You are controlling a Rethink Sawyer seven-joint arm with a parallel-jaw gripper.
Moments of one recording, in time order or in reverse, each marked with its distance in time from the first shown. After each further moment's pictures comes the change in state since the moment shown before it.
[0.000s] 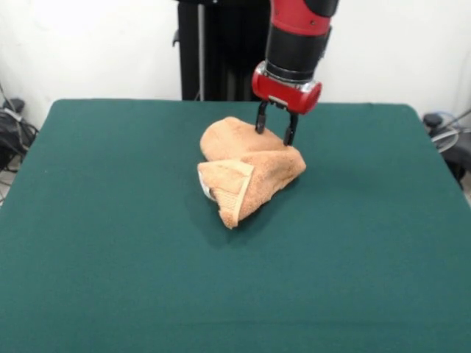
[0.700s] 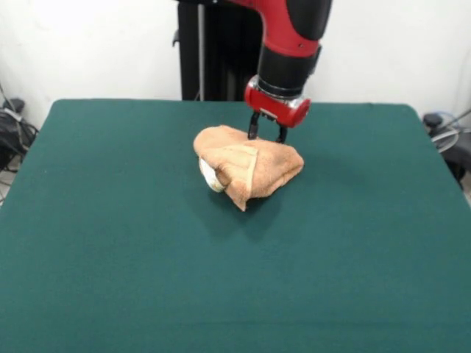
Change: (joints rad) arm -0.018 0.110 0.004 -0.002 0.003 -0.076 0.019
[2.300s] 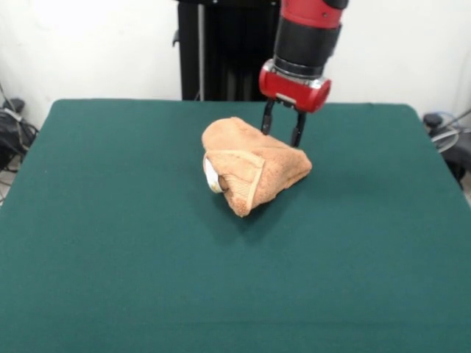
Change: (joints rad) arm 0.041 -0.142 -0.002 0.001 0.005 0.029 0.000
